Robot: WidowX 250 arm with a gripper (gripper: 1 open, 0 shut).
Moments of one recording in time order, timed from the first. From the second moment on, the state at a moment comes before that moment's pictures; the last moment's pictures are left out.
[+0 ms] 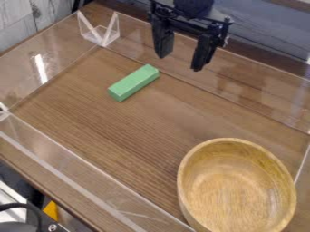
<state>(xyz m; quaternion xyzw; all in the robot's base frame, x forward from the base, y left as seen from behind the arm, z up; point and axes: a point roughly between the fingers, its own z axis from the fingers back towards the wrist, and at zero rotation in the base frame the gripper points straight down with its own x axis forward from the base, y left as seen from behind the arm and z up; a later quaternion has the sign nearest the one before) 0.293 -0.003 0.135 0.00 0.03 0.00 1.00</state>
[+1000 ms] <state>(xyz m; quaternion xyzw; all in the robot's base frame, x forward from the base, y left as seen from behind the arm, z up) 0.285 0.078 0.074 0.02 0.01 -0.01 1.00</state>
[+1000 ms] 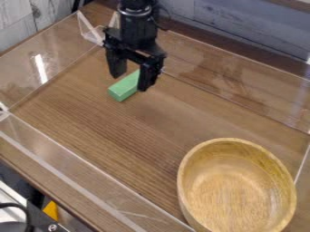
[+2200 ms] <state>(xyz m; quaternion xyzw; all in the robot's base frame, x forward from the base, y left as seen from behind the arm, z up) 0.294 0.095 0.041 0.02 0.00 -0.01 1.00</state>
